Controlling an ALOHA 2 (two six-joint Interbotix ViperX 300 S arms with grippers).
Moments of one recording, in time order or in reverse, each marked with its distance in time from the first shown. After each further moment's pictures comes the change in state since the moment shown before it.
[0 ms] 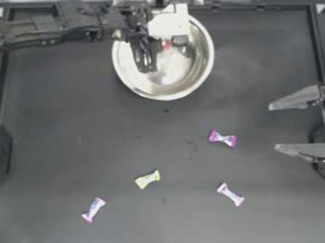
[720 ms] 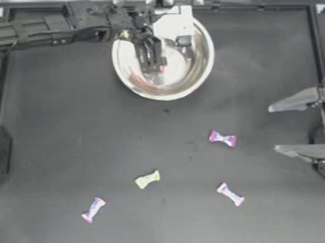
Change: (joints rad) left arm -0.009 0.037 -0.032 -0.015 0.015 -0.002; right arm -0.005 -0.012 0.023 0.006 0.000 0.002
